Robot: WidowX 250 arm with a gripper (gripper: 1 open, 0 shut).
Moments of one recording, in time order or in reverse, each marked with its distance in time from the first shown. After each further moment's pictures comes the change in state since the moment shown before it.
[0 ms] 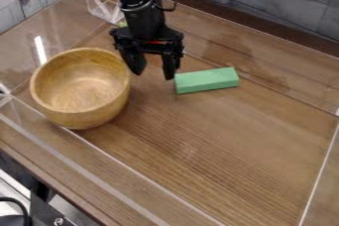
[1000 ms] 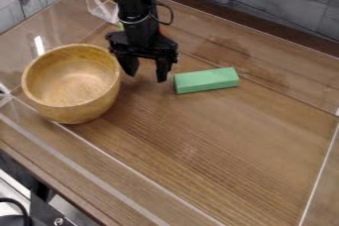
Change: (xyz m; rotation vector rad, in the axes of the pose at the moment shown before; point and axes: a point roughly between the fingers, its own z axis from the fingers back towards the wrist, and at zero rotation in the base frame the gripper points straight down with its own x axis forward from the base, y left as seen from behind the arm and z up) arm -0.012 0.013 -0.017 0.024 0.020 -0.011
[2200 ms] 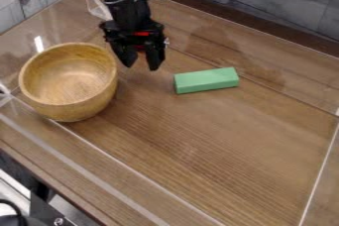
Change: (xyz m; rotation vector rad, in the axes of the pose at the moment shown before) arm 0.014 0.028 0.001 -0.048 0.048 -0.057
